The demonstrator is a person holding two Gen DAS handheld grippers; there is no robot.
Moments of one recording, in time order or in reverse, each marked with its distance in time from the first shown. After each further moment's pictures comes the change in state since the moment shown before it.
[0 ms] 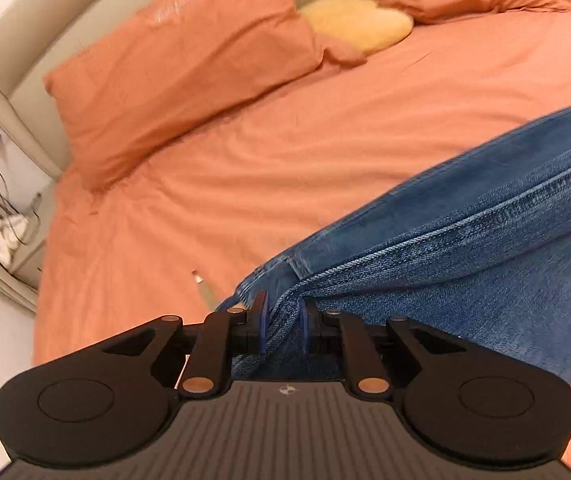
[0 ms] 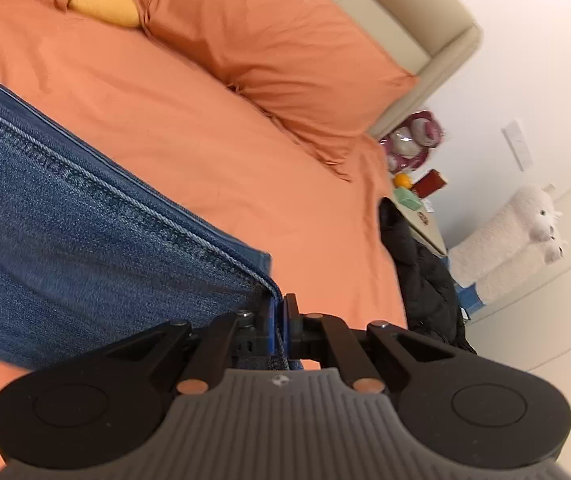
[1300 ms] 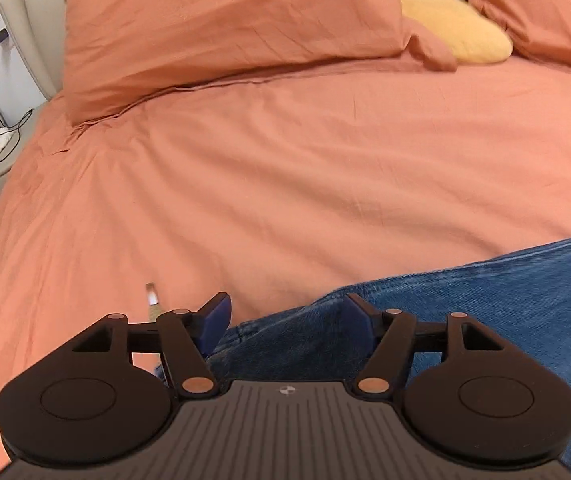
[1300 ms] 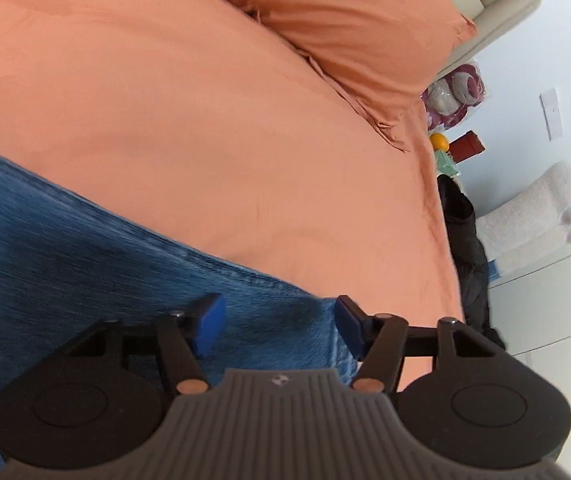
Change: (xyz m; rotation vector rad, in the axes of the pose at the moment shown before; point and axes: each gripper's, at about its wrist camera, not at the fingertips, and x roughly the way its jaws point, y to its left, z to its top) left arm 0.108 0.039 0.025 -0.291 0.035 -0.052; right arm 0.184 0.073 0.086 0.043 0.195 -0.022
